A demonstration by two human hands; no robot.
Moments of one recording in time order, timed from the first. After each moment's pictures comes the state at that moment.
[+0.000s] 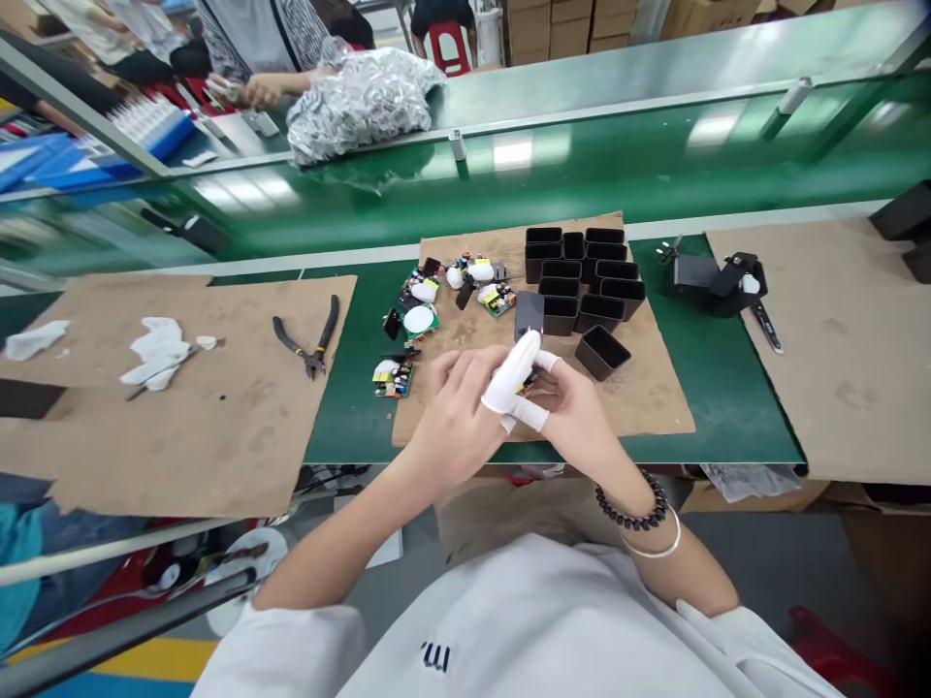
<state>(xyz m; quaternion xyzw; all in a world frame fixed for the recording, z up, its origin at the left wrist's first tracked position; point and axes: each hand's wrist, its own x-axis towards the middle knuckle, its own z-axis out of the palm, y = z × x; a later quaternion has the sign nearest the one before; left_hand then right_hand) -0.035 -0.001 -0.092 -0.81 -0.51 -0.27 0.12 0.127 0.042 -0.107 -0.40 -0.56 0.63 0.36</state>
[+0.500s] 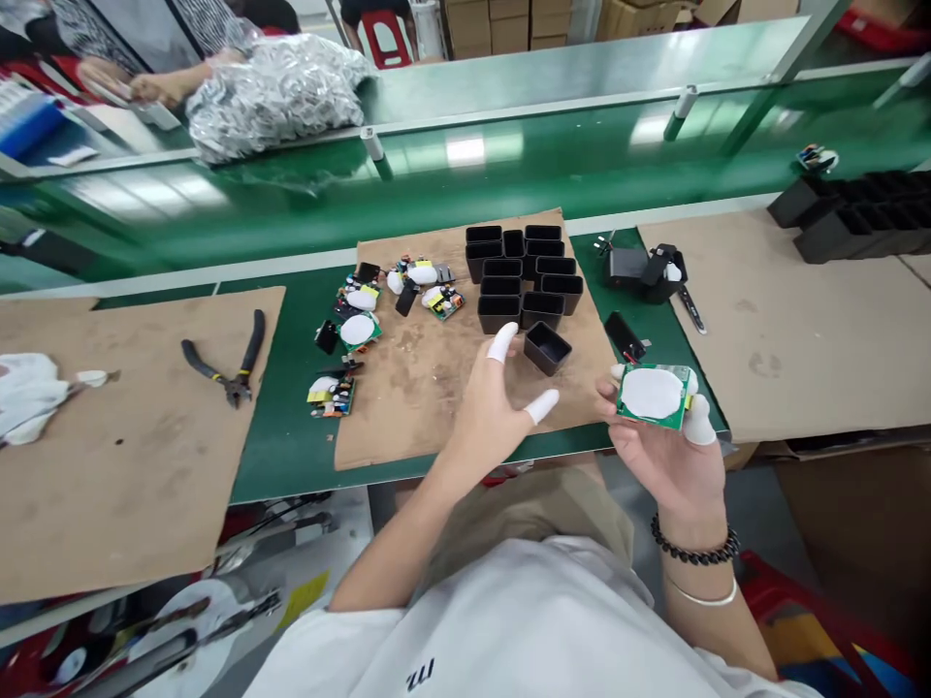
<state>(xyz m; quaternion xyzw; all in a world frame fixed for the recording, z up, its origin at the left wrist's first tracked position) 0.042 0.032 -0.131 -0.65 -0.58 -0.41 -0.27 0.265 0.012 -0.121 -0.44 -0.35 0.69 0.45</state>
